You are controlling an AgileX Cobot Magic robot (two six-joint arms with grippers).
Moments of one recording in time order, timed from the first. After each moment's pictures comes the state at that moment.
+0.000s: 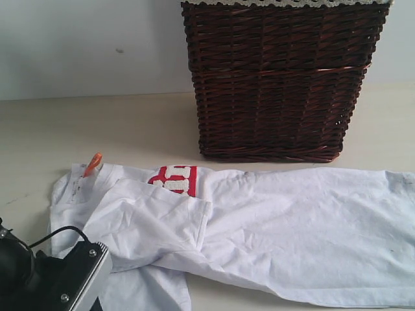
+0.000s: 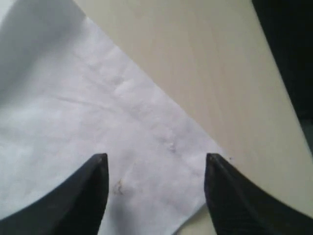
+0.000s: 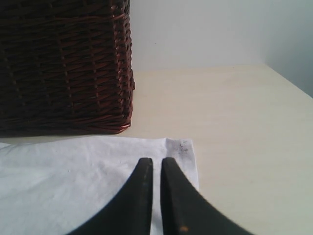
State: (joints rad) left arm -0.44 1.63 -0.52 -0.80 0.70 2.09; right arm -0.11 0.01 -0.01 0.18 0.32 -0.17
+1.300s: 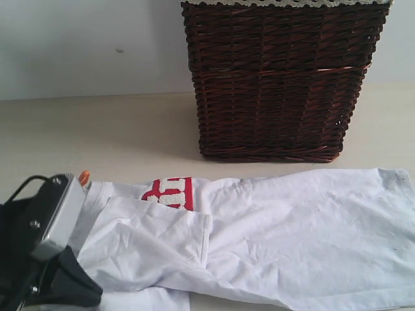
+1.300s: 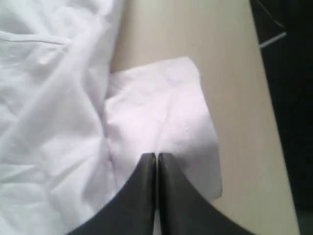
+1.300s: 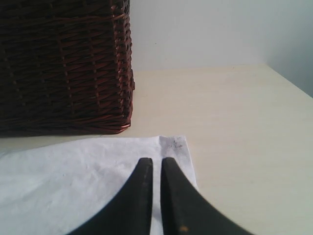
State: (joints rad) left arm -0.34 1.35 -0.56 -0.88 0.86 1.86; right arm -0.11 0.01 -0.01 0.18 0.32 -0.17
